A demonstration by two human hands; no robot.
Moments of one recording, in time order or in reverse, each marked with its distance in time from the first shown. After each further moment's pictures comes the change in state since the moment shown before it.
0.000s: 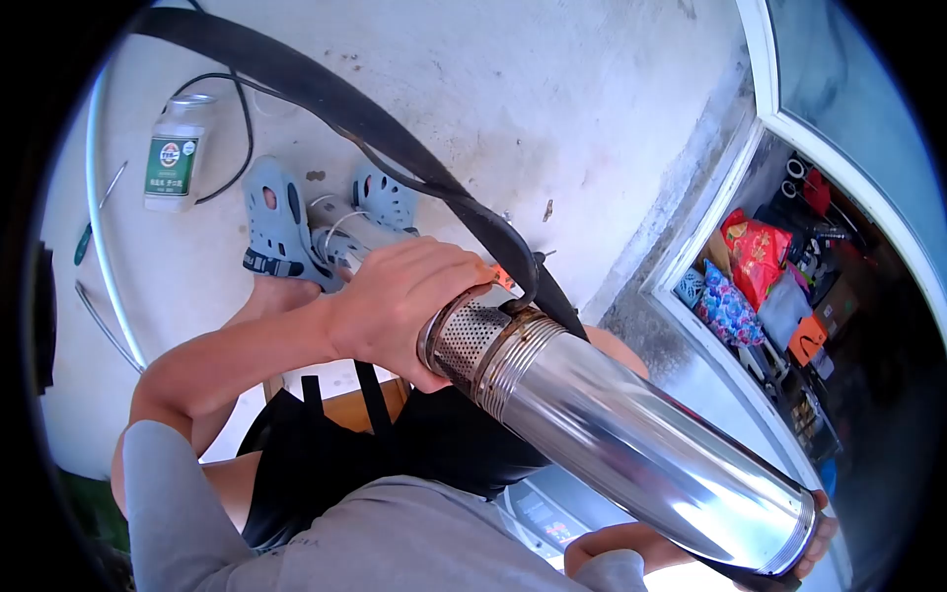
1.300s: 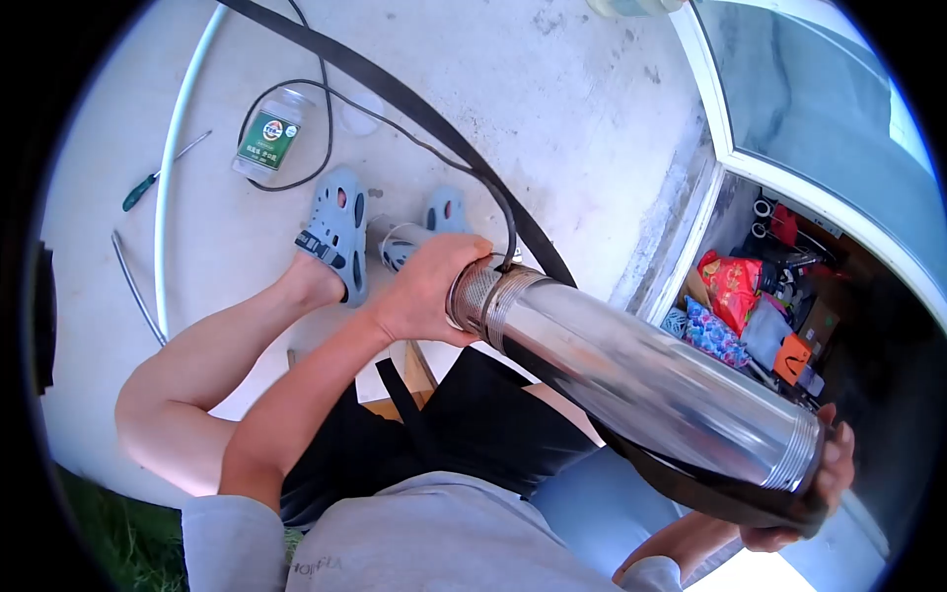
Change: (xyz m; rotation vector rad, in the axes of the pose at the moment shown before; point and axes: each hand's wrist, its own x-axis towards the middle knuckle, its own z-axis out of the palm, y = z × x) left_hand -0.060 0.019 0.022 0.099 0.284 0.071; right_hand 0.011 -0.091 0.084 0.008 -0.066 -0.148
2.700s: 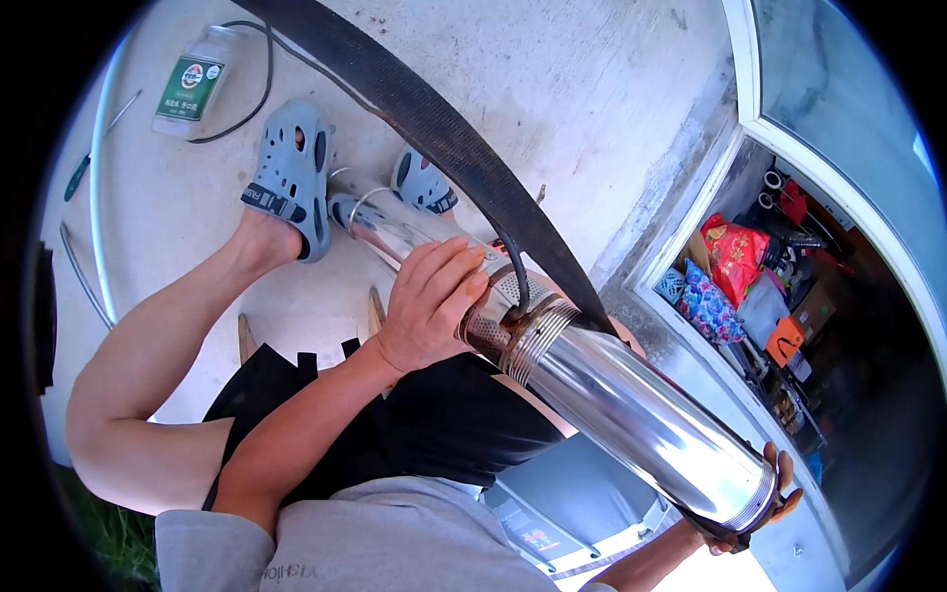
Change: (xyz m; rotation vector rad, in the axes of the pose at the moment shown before) left_hand -0.044 0.015 0.084 0.299 0.292 -0.042; right_hand -0.102 0.005 -0.040 -0.317 0.027 0.605
